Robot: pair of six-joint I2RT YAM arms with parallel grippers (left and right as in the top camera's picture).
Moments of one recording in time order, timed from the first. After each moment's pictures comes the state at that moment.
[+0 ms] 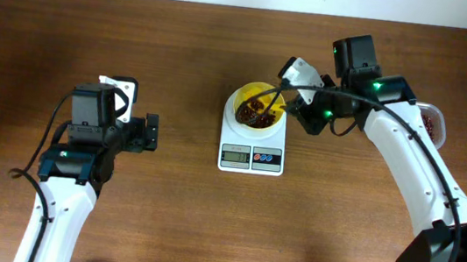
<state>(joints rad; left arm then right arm) 0.02 1.16 0.90 -0.61 -0.01 0.03 0.27 1.75 1.51 -0.86 -0.46 -0.67</state>
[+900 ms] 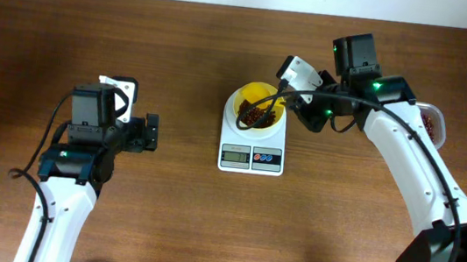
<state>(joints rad) 0.02 1.16 0.90 -0.61 -0.01 0.03 0.27 1.75 1.51 -0.82 -0.44 -0.74</state>
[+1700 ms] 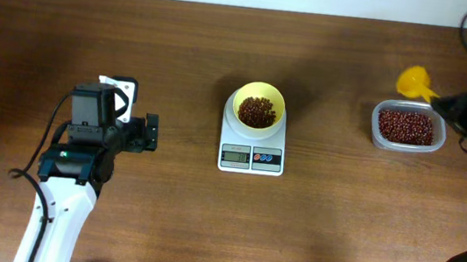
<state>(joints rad) 0.02 1.16 0.90 -0.61 -0.01 0.03 -0.51 1.69 1.51 -0.93 -0.69 0.08</state>
